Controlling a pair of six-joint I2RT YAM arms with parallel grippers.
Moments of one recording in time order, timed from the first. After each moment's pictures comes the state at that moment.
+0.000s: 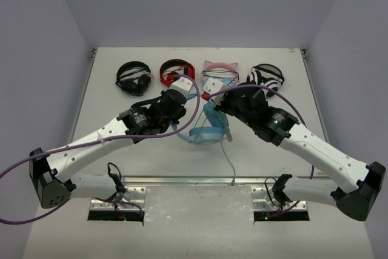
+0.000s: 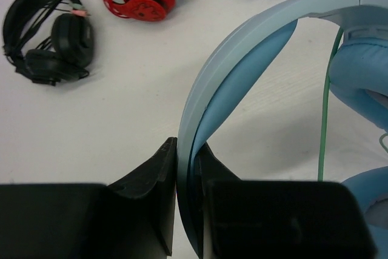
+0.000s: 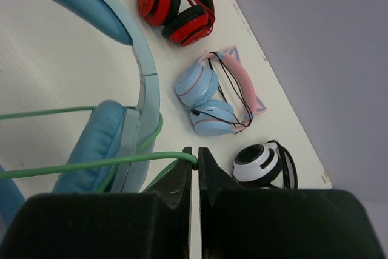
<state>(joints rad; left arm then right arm) -0.90 1.22 1.16 -0.65 -0.59 -0.19 0.83 1.13 1.06 -0.34 0.27 -0.57</state>
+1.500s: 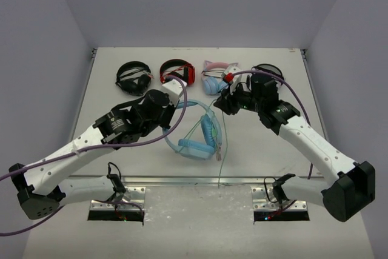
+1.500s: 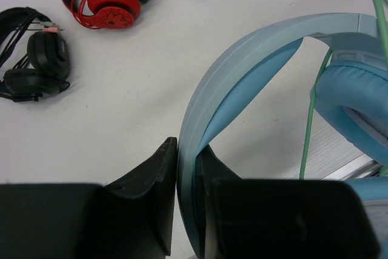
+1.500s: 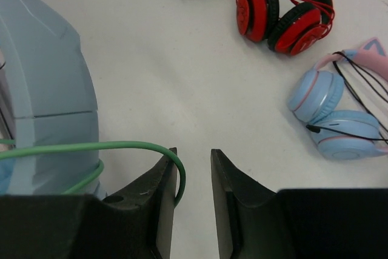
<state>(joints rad) -0.90 1.08 1.17 -0.73 -0.39 -0.11 0.48 1.18 0.96 -0.21 -0.41 -0.21</state>
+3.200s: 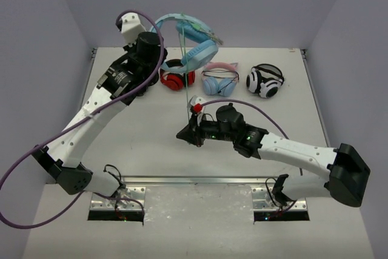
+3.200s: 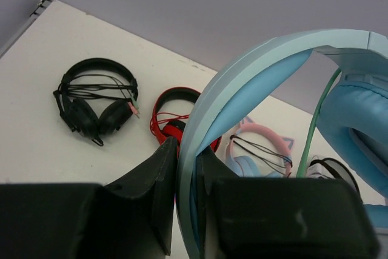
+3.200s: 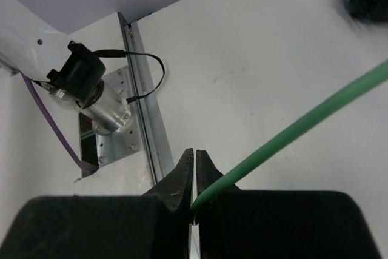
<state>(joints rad) -0.63 1.41 1.75 -0.68 -0.85 -0.61 0.95 1.25 0.71 0.31 -0.34 0.20</state>
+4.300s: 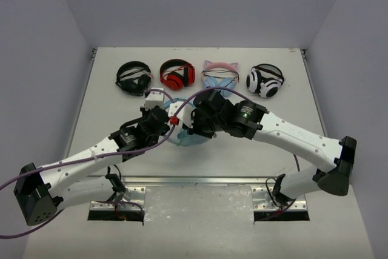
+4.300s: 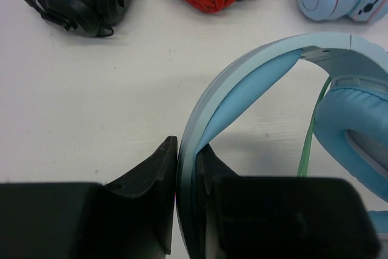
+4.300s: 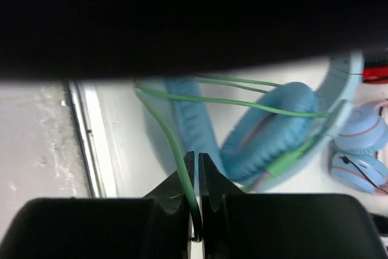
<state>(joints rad) -0.85 1.02 0.76 -0.33 -0.79 -0.44 1.05 1.40 1.37 -0.77 -0.06 -0.42</state>
